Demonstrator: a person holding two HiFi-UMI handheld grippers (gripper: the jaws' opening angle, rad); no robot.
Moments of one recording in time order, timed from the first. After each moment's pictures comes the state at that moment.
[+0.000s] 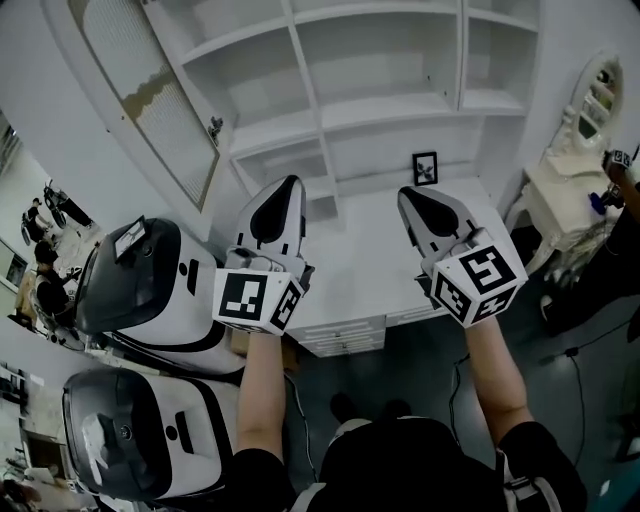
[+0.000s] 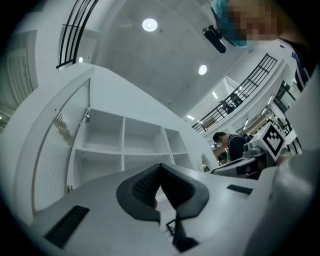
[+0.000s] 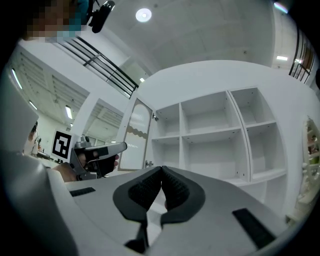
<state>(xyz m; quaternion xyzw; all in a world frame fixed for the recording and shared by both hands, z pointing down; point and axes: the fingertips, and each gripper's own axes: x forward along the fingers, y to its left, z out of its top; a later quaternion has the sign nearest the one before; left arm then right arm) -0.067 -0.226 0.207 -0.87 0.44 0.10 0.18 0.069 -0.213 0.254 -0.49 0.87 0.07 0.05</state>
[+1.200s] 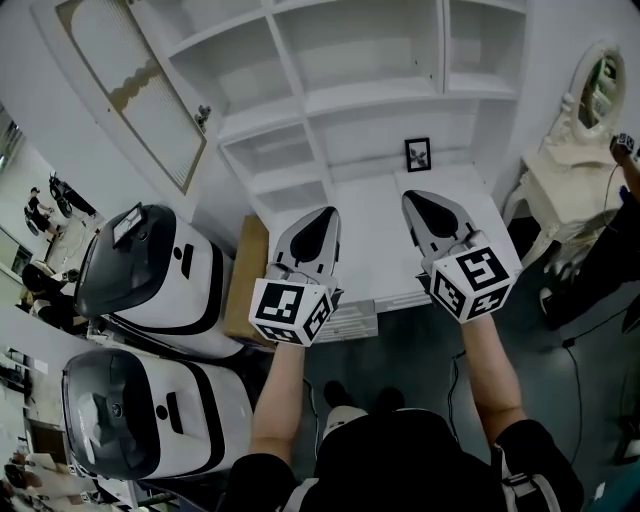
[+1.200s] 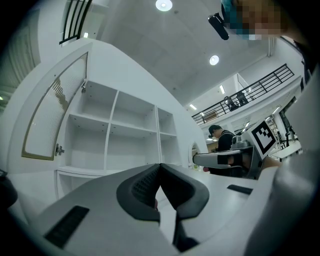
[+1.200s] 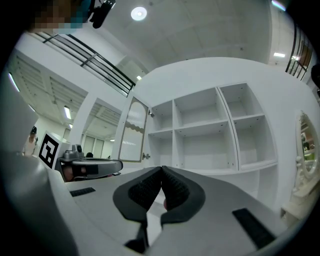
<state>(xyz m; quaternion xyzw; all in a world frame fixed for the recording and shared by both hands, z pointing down) 0.021 -0.189 0.308 -0.90 0.43 0.04 0.08 0.130 -0.190 0.304 -0.49 0.87 0.04 0.04</state>
